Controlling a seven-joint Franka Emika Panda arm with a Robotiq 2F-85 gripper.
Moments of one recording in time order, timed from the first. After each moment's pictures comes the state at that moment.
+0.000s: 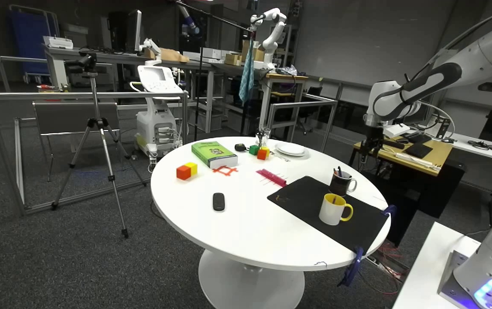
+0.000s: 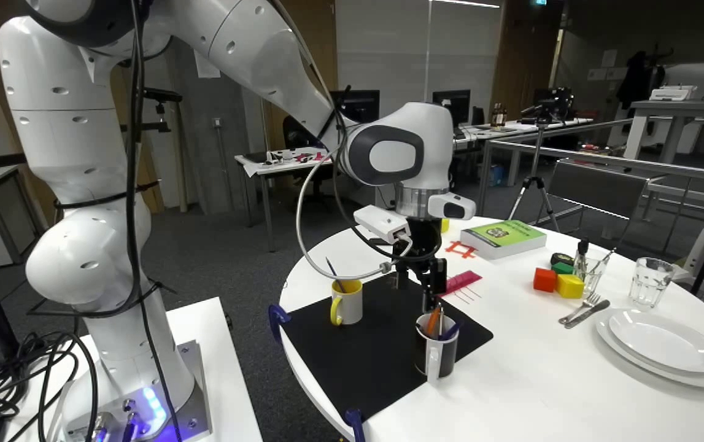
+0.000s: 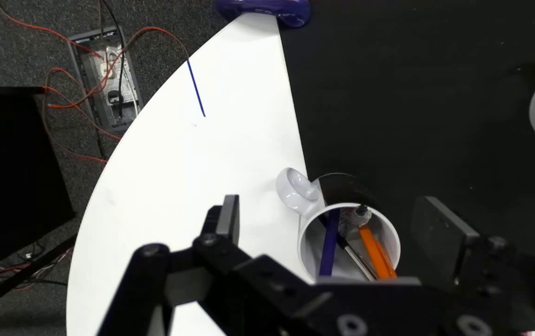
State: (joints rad) arm -0.17 0.05 -0.19 -2.28 -0.17 2.27 -0.10
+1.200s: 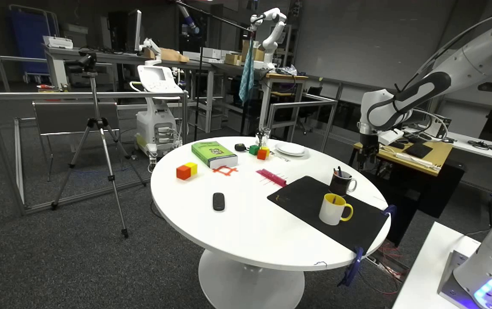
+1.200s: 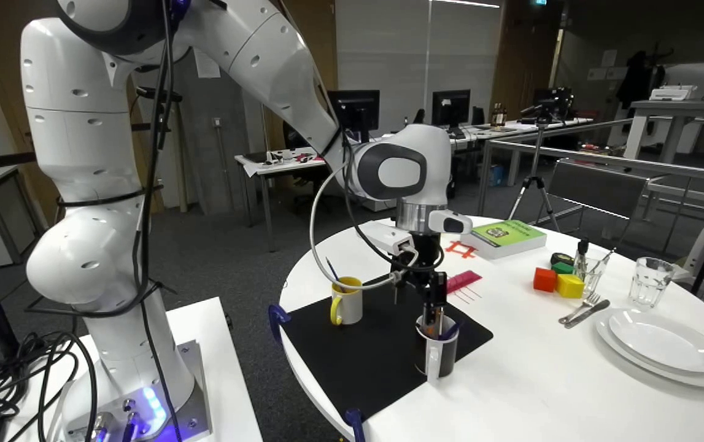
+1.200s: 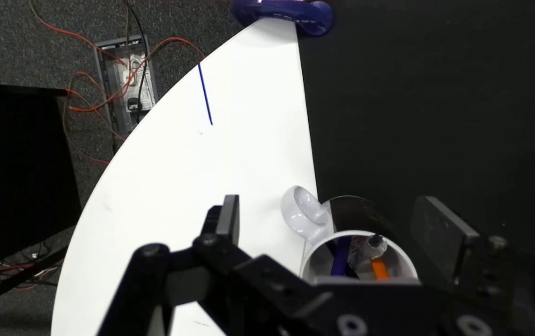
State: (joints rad) arm -0.16 0.13 -0.17 -2.26 -0.26 2.28 -0.07
